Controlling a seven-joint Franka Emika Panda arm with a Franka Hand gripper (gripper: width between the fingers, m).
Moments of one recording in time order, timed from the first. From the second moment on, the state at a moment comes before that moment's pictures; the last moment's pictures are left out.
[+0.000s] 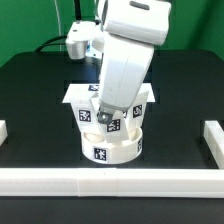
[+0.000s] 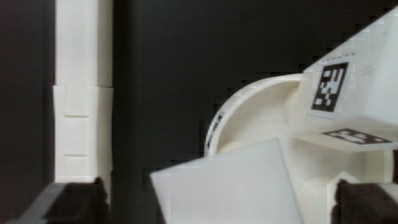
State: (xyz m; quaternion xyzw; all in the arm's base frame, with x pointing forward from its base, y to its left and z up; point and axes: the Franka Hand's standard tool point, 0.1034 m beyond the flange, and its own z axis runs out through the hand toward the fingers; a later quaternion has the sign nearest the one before) arm 0.623 -0.039 0.094 0.71 0.69 -0.11 0.08
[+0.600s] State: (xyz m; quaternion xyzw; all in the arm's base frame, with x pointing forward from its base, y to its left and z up) arm 0.622 -0.044 0.095 0.75 0.64 -0.11 0.09
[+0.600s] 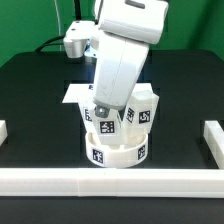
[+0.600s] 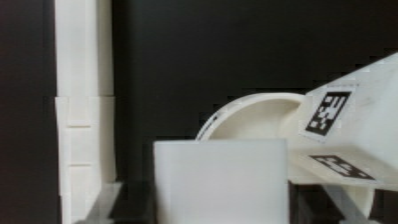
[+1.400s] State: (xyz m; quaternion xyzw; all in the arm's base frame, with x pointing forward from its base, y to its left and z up) arm 0.622 -0.046 0.096 0.94 0.31 -0.08 0.12
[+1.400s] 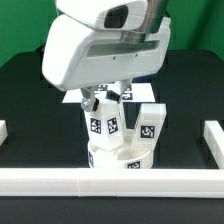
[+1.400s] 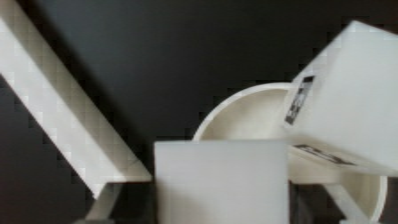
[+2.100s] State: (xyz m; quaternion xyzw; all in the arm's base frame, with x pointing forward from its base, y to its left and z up) arm 0.619 -0.051 0.095 0.99 0.03 -0.07 0.10
